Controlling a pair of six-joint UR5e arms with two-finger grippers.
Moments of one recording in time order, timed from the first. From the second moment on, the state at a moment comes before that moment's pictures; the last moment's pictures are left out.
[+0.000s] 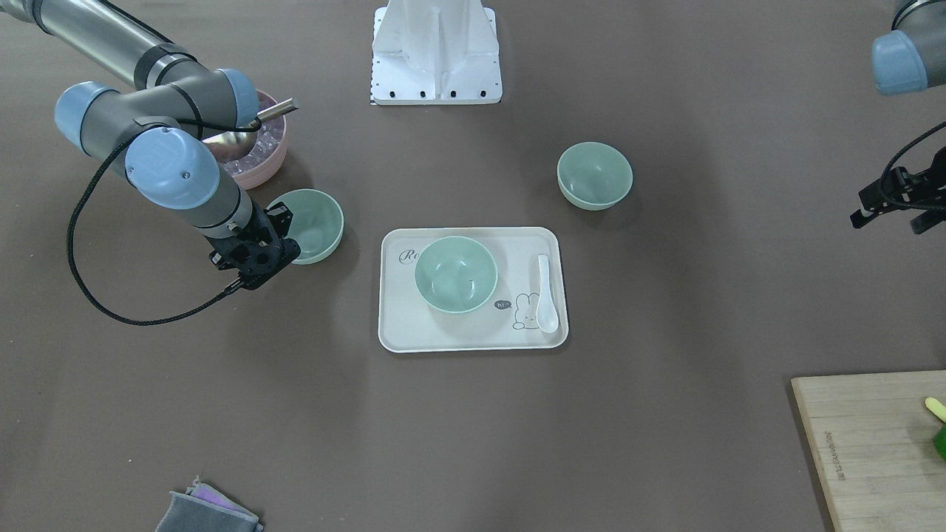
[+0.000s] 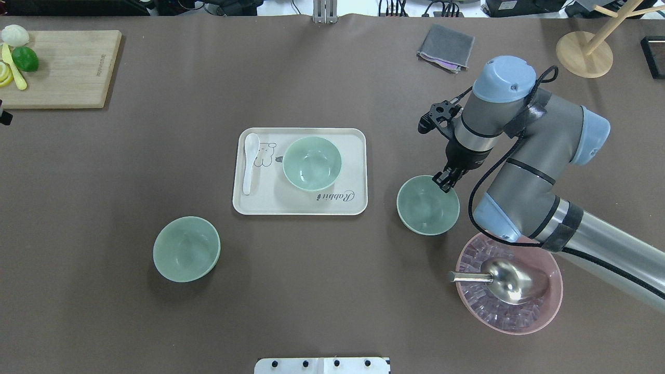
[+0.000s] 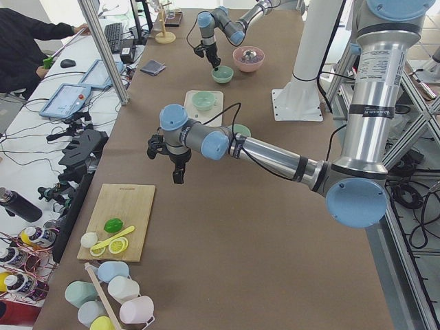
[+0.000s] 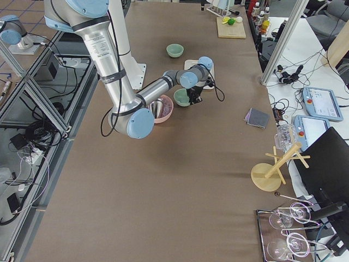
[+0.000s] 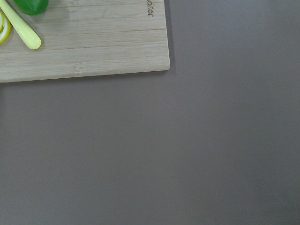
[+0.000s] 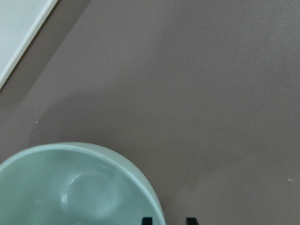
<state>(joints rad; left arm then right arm) -1.31 -1.67 -1.78 -1.65 -2.38 -0.37 0.75 -1.11 1.62 -1.57 2.21 0.24</state>
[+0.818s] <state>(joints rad) -1.23 -1.69 -1.82 -1.73 -2.38 -0.57 0.91 -1.07 1.63 -1.58 2.43 0.28</state>
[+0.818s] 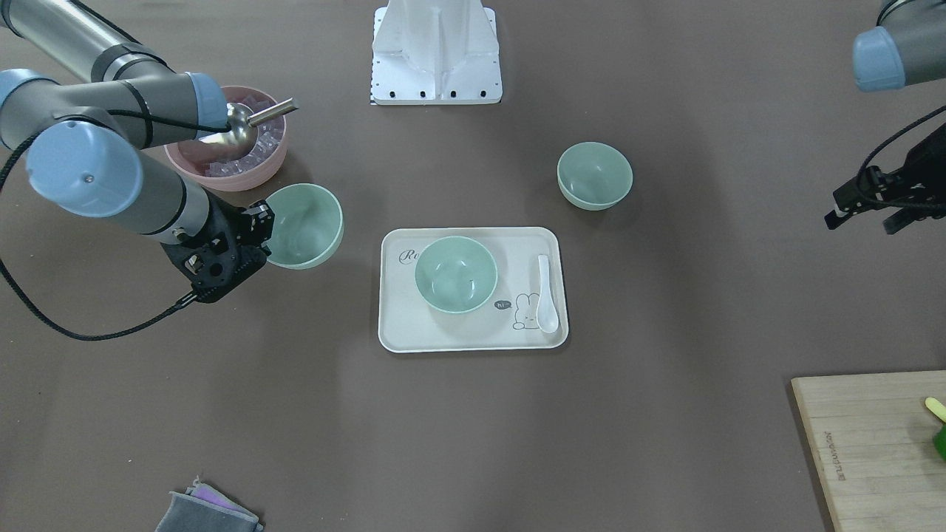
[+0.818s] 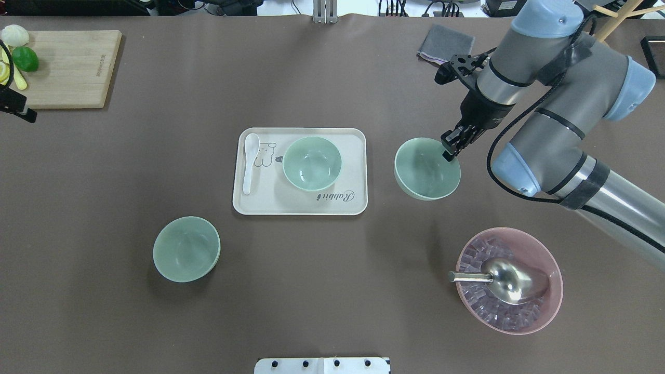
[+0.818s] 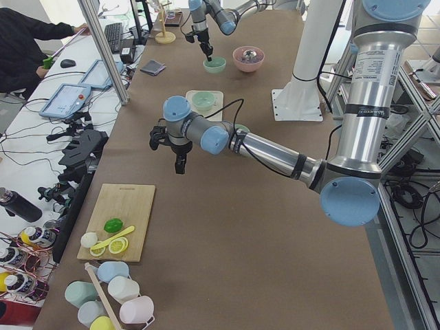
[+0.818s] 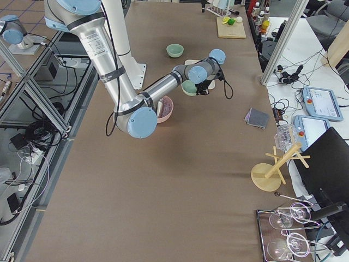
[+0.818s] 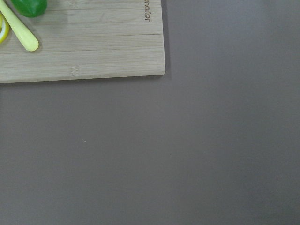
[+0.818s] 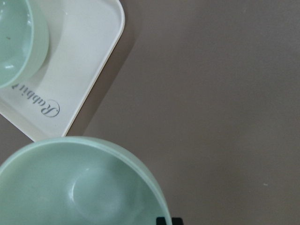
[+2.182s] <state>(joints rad) -0.62 -1.69 -1.89 -1.96 -2.03 -1.15 0.98 -1.01 1.67 -1.57 2.46 0.65</state>
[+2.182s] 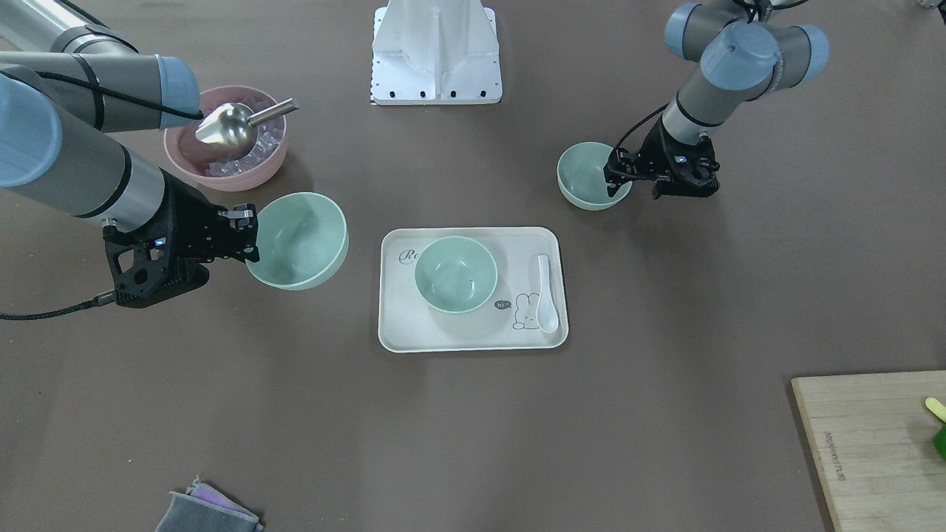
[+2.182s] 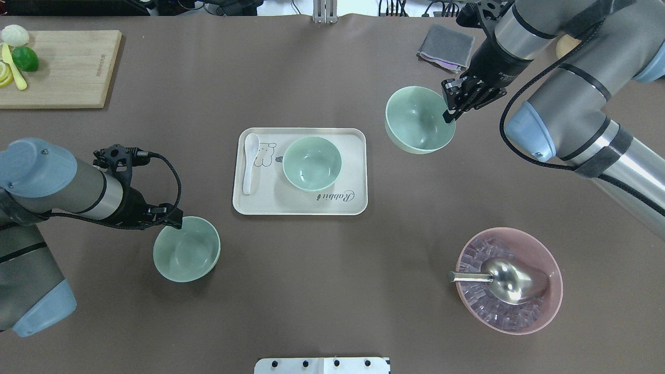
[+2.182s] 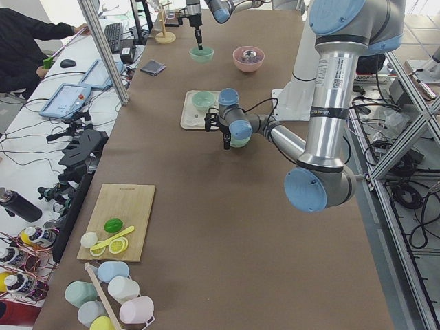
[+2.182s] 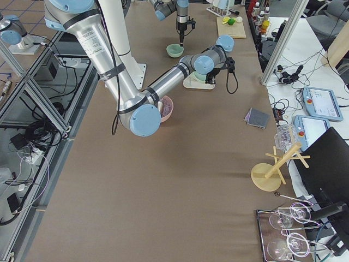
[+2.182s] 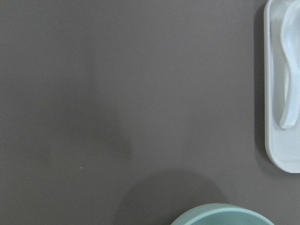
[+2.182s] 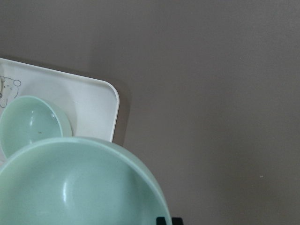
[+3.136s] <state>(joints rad) -0.65 -1.68 -1.93 -1.96 -2.16 -1.14 0.98 -1.01 1.67 -1.57 2.45 0.65</state>
